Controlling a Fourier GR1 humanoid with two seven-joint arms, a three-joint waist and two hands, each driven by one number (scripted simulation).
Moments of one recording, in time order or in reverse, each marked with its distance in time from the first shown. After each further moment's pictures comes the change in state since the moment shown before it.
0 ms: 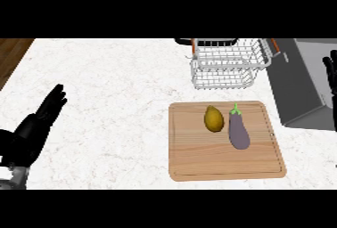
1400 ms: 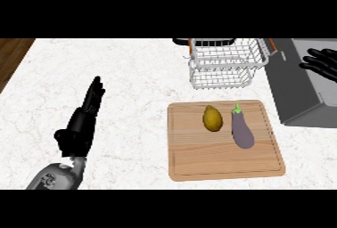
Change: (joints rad) left arm -0.127 -0.289 -0.120 0.038 -0.162 0.227 -0.028; right arm -0.244 -0.193 -0.087 0.420 -0.263 1.079 -0.087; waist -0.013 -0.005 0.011
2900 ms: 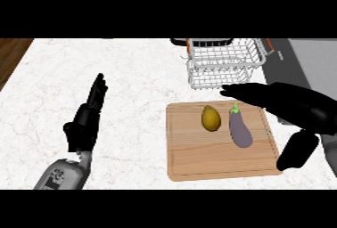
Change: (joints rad) left arm -0.015 -0.109 0.088 0.044 -0.110 -0.060 0.022; right arm -0.070 0.152 0.294 -0.487 0.748 -0.018 0.383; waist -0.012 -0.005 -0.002
